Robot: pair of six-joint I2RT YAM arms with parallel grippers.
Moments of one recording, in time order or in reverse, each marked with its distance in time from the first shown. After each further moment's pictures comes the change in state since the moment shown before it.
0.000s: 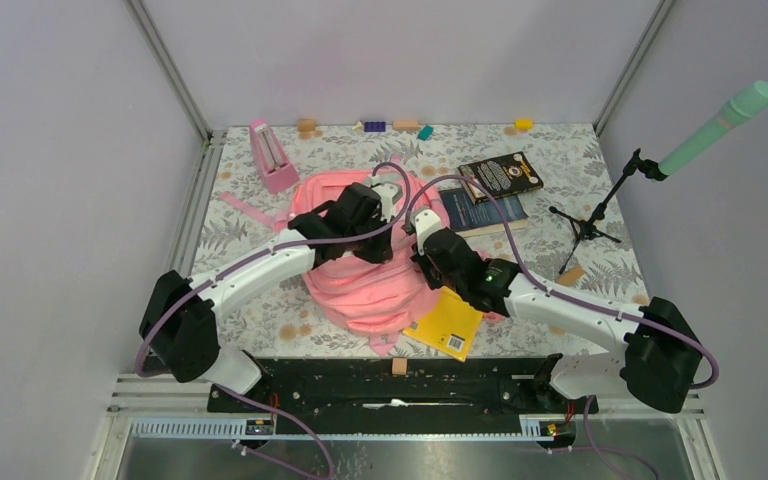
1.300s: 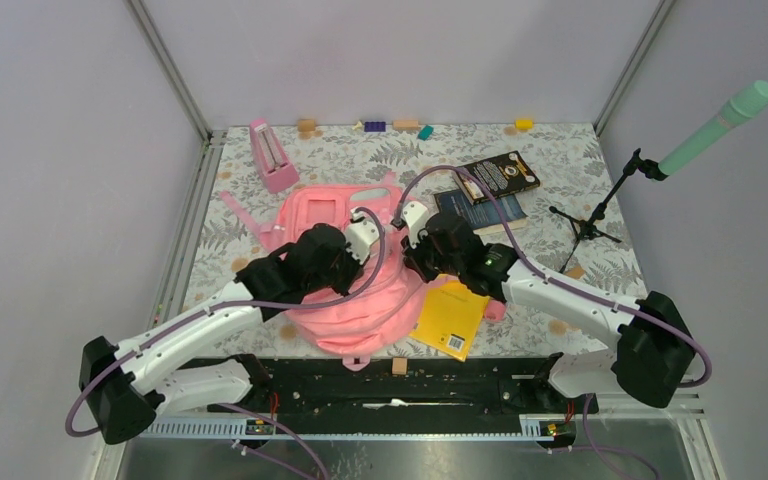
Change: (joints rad) left arm -0.122 -0.453 -0.277 -0.035 -0.172 0.327; right arm -0.076 0.060 0.093 -0.001 -0.323 -0.131
